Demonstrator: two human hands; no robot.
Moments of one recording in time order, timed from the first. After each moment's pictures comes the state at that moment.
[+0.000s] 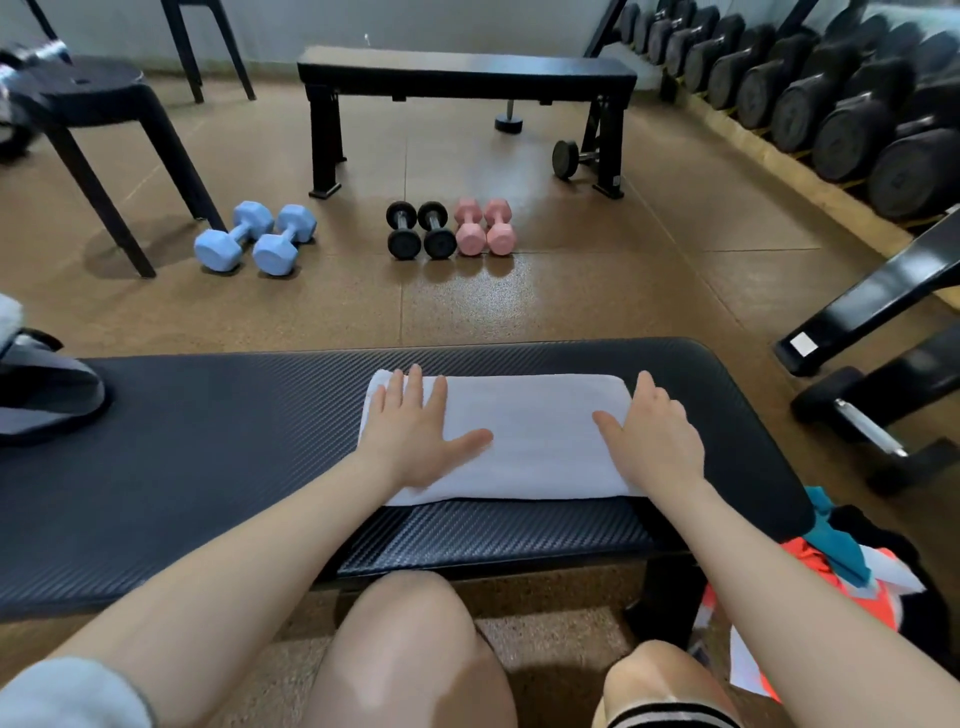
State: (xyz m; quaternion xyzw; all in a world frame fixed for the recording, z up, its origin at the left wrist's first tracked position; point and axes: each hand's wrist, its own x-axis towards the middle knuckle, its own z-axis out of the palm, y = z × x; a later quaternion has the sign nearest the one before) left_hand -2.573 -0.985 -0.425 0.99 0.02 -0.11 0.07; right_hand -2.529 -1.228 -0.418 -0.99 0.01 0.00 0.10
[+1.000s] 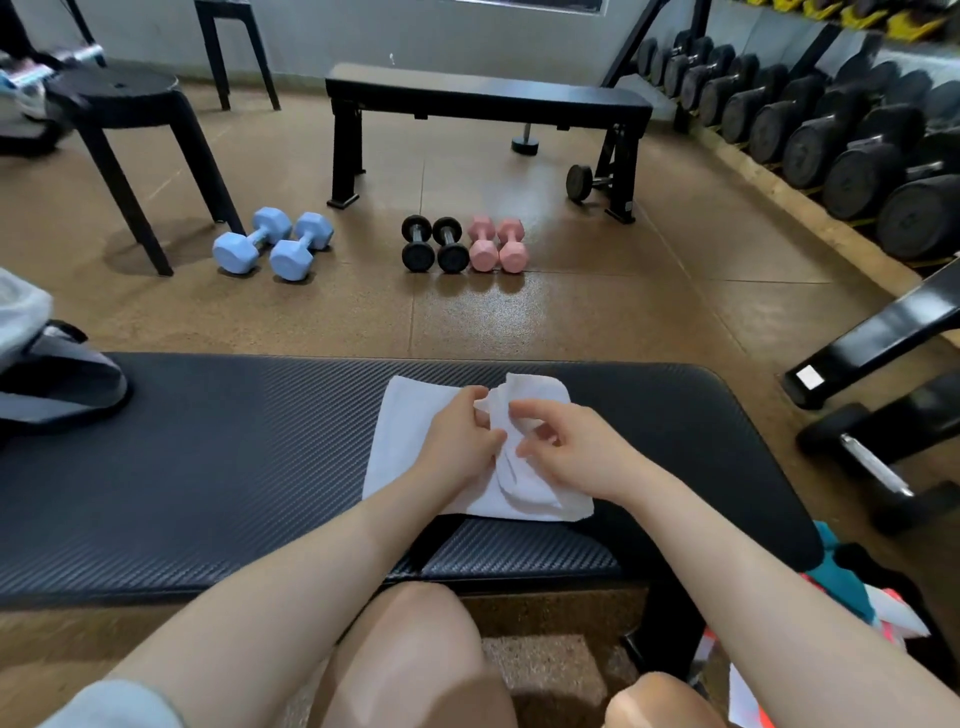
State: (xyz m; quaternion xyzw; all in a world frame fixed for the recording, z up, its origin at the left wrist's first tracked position) left_hand -2.568 -1.021 -0.414 0.82 0.13 -0.02 0.55; right_hand -2.548 -1.165 -0.374 -0.90 -0.25 0.17 0.32
